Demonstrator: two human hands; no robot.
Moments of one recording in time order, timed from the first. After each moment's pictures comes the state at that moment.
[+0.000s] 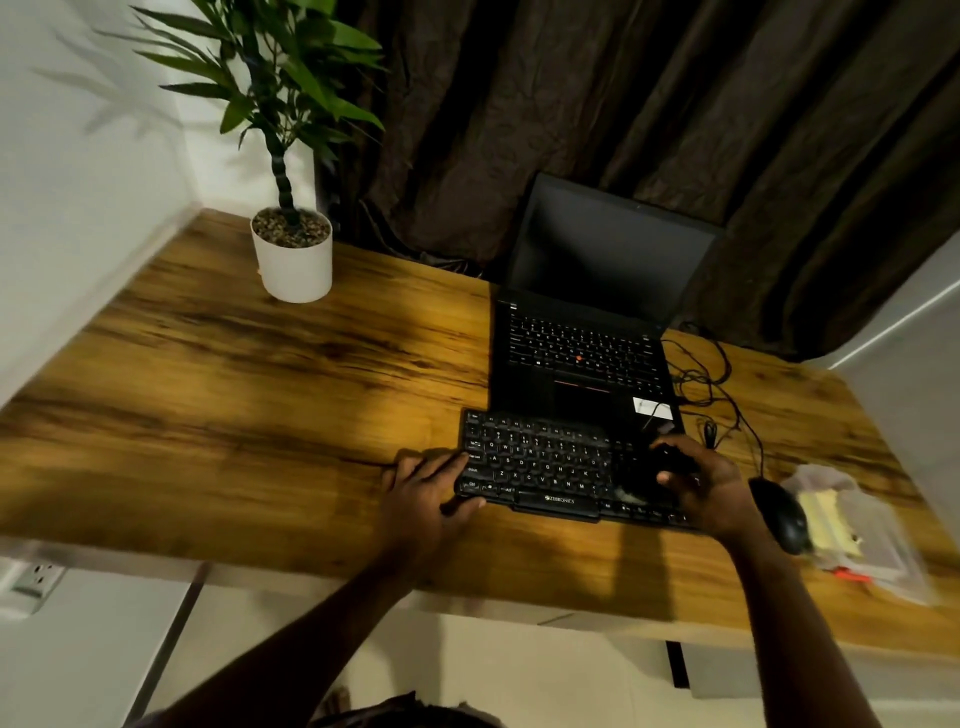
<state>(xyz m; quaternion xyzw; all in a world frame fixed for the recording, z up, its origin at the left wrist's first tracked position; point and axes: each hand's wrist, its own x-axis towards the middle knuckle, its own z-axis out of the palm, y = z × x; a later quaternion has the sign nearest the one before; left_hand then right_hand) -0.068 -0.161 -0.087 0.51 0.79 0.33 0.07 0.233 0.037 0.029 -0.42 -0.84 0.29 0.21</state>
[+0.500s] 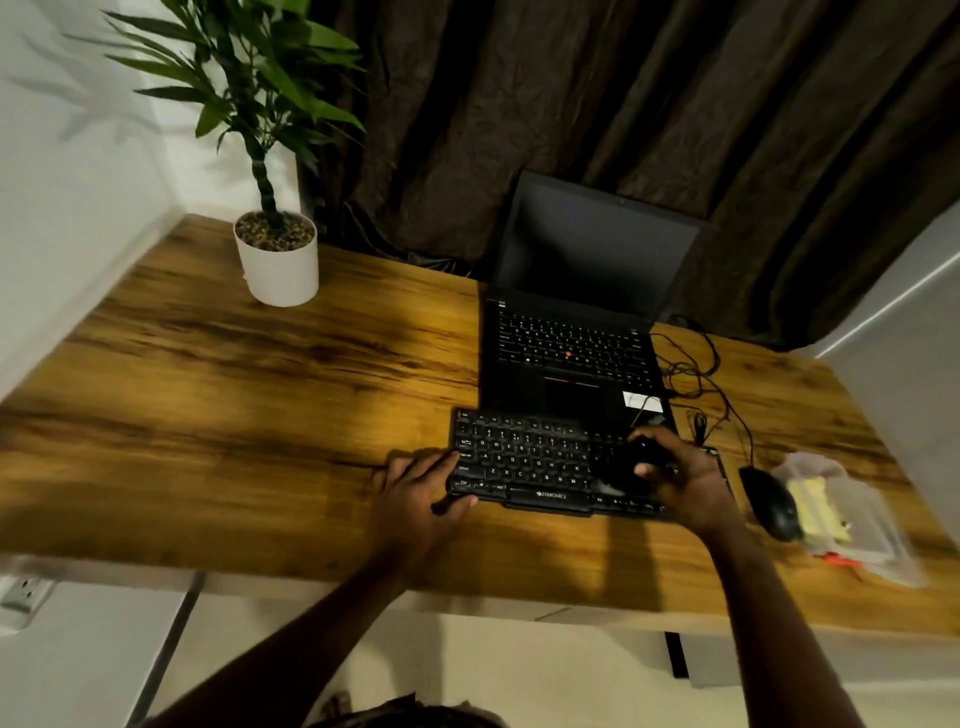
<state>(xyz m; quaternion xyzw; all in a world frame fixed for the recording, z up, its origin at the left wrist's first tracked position) -0.067 -0.161 -0.089 0.51 0.79 0.34 0.05 0.220 0.025 0.027 -0.40 -0.85 0.28 0.21</state>
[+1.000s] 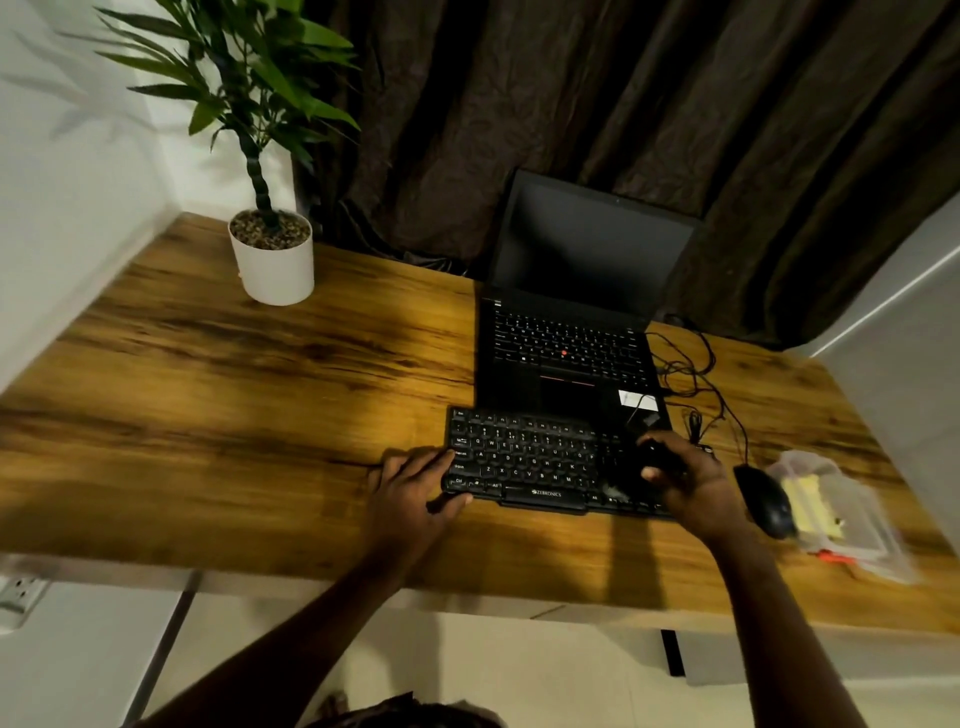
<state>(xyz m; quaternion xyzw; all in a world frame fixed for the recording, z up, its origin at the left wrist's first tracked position) -0.066 -0.160 -0.091 0.51 0.79 0.35 0.04 0.232 0.019 0.030 -0.41 -0.84 0.26 0.25</state>
